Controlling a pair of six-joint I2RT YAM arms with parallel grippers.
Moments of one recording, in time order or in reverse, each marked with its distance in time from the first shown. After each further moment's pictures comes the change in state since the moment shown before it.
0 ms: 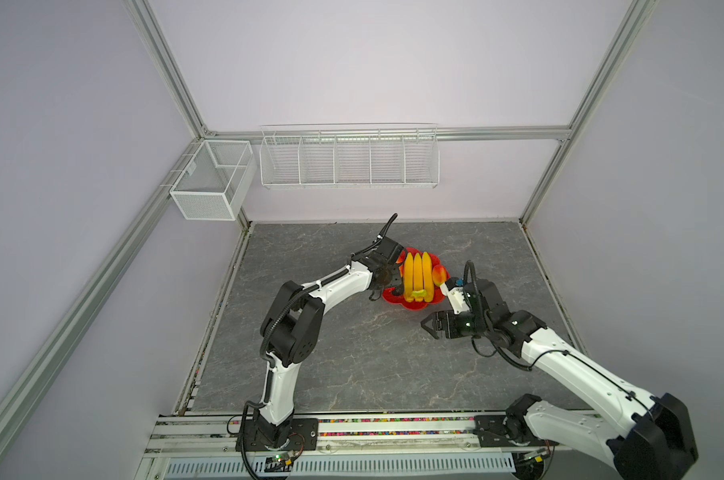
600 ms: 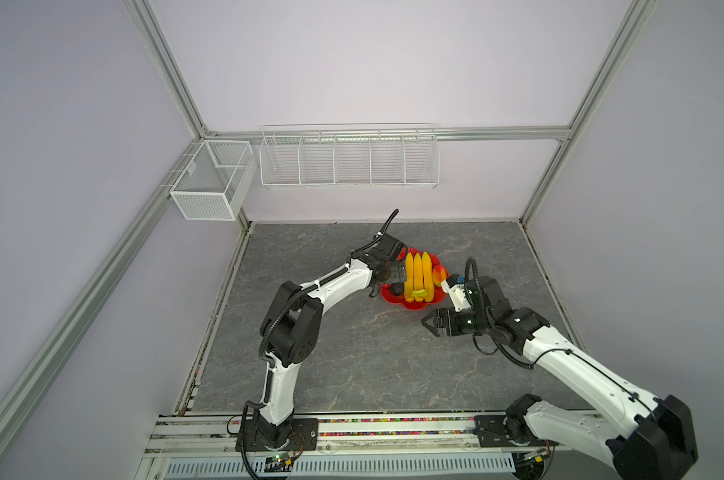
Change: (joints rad) left arm 0.005 -0.025 0.033 -0.024 -0.084 0.096; right arm -0.023 0.003 0.060 -0.045 -0.002 -0.014
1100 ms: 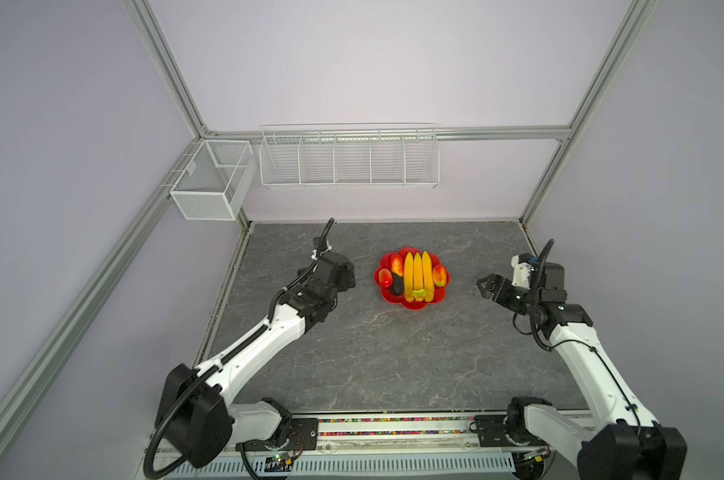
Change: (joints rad) left arm 0.141 -0.804 -0.719 0.249 -0.414 0.248; right arm -0.597 -0.039 -0.019 0.085 0.031 -0.016
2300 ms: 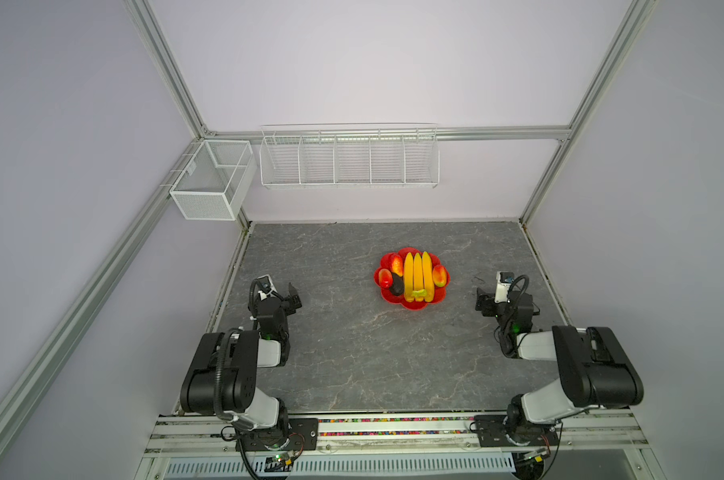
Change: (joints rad) left arm 0.562 0.316 -0.612 1.220 0.365 0.243; right arm 0.047 0.494 -0.441 1.265 0.277 -0.394
